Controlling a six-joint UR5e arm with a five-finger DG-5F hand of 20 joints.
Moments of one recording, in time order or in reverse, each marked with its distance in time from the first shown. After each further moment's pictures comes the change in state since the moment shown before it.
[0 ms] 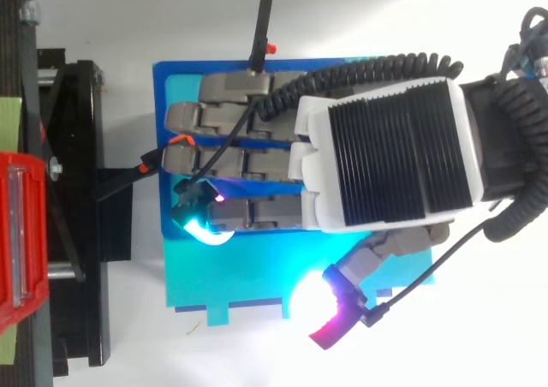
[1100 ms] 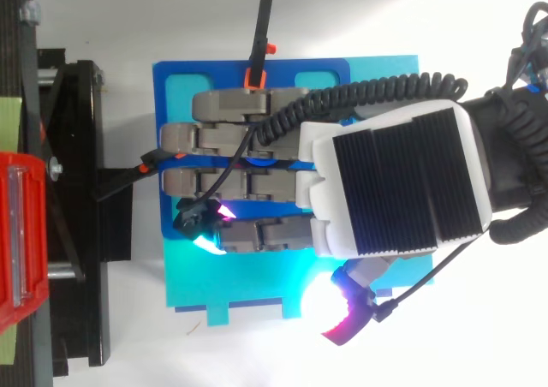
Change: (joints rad) arm -0.006 0.000 0.000 0.003 -0.058 -0.167
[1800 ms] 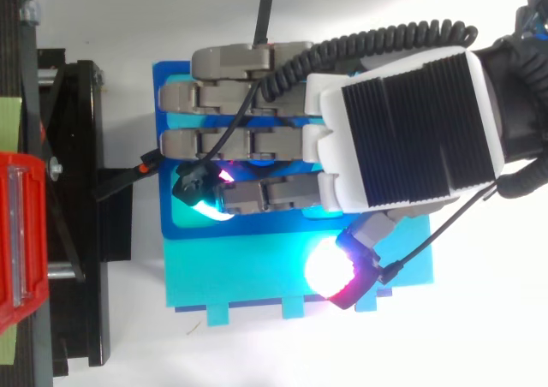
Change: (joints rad) arm -0.050 0.000 0.002 0.020 -0.061 -0.025
